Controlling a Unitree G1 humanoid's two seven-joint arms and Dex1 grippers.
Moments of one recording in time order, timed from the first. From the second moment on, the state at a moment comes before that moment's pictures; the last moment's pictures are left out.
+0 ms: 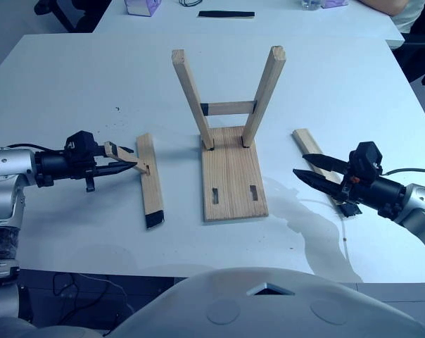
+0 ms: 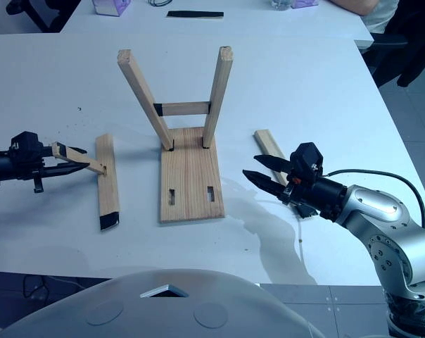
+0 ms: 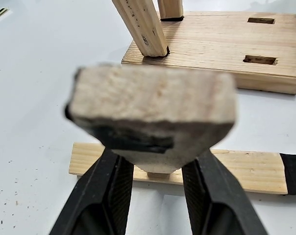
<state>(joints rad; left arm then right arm) -0.03 0.98 0.15 0.18 -0.40 0.02 -1.38 0.30 -0.75 -0.24 -0.67 0.78 0.69 0.73</state>
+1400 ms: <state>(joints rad) -0.02 1.02 0.07 0.06 -0.32 0.13 -1.31 0.30 -0.76 -0.22 -0.66 0.73 0.67 0.75</state>
